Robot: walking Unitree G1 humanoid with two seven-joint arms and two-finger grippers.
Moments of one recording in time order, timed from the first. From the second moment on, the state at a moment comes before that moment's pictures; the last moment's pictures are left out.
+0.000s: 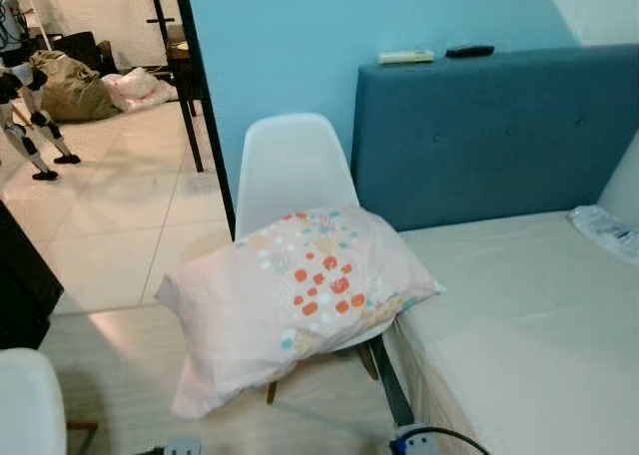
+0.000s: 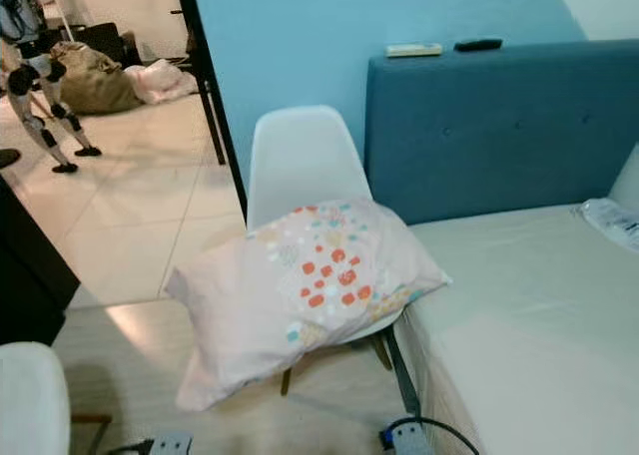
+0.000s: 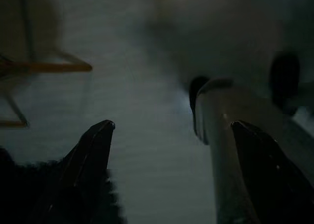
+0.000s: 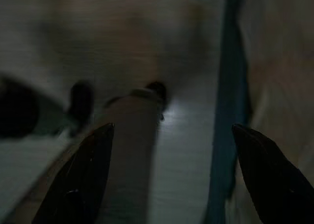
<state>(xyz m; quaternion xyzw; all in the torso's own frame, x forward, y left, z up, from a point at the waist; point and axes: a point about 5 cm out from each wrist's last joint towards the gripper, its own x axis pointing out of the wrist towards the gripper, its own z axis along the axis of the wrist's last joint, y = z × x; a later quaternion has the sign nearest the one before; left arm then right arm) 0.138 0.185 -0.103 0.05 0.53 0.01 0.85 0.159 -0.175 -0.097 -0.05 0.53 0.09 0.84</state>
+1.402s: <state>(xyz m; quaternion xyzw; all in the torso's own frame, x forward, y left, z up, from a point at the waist) 0.125 0.189 -0.108 0.14 0.55 -0.05 0.82 0.158 -0.172 -0.098 -0.07 0.54 0.08 0.84</state>
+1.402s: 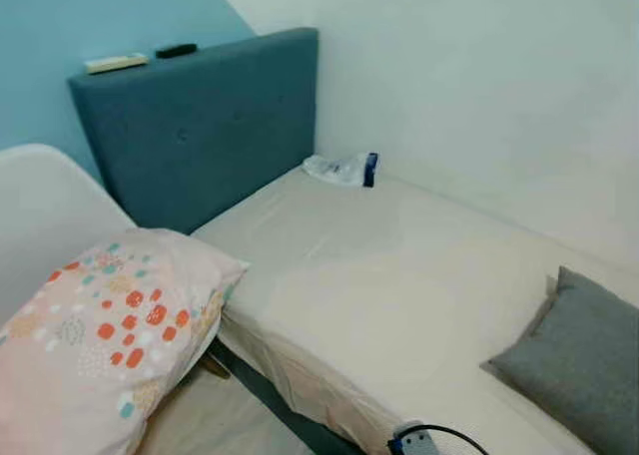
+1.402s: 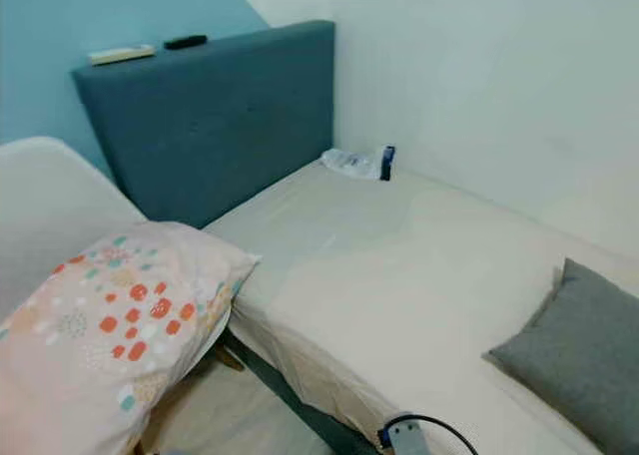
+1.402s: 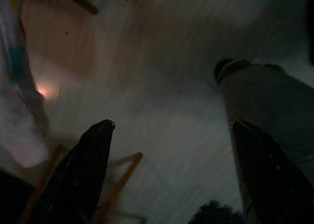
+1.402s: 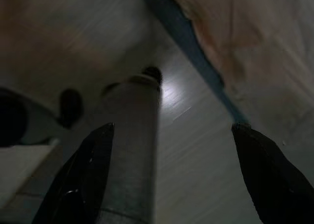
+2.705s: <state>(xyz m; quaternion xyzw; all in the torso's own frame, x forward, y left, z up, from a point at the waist) 0.129 0.179 -0.107 0.11 0.54 -0.07 0.83 0.163 -0.189 -0.094 -0.04 0.52 0.02 0.85</state>
